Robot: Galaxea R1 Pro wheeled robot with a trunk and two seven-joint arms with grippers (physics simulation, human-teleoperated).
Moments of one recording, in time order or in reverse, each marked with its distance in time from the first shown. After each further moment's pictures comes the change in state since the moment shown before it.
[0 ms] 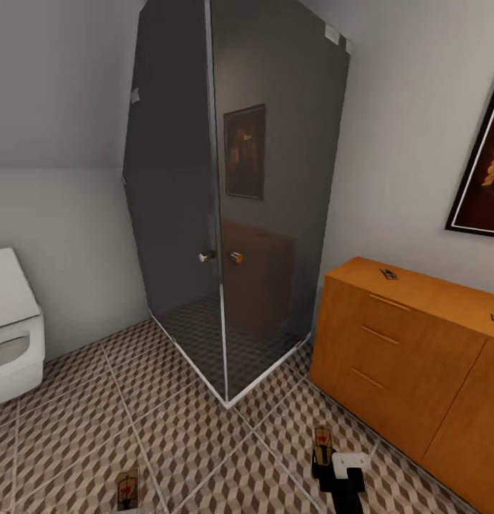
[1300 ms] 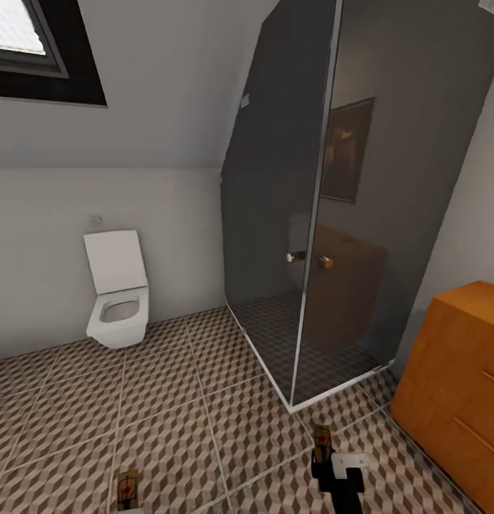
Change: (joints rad) left arm 0.000 0.000 0.000 0.000 0.000 0.000 0.000; right arm 0.000 0.002 0.000 0.000 0.000 0.000 0.000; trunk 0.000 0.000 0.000
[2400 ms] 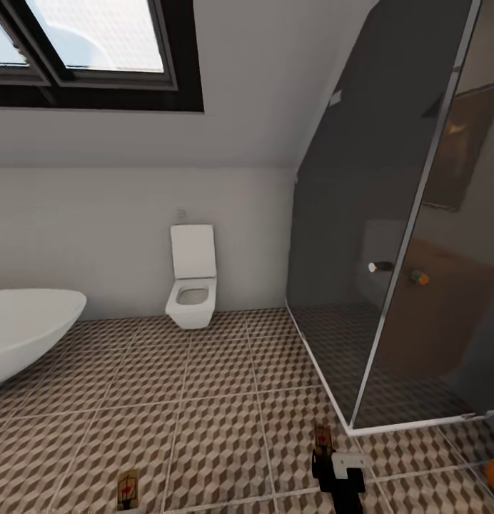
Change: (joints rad) left arm 0.000 0.000 0.000 0.000 0.000 0.000 0.000; right arm 0.000 -0.002 0.000 0.000 0.000 0.000 0.000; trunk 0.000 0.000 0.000
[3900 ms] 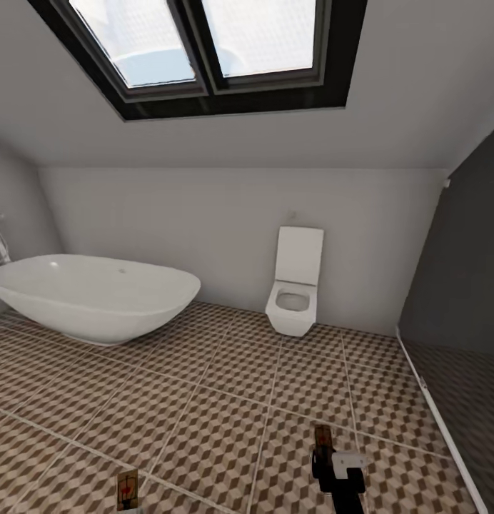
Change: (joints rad) left arm 0.000 0.000 0.000 0.000 0.000 -0.002 0.001; right arm 0.000 -0.001 0.000 0.000 0.000 0.000 0.000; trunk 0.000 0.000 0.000
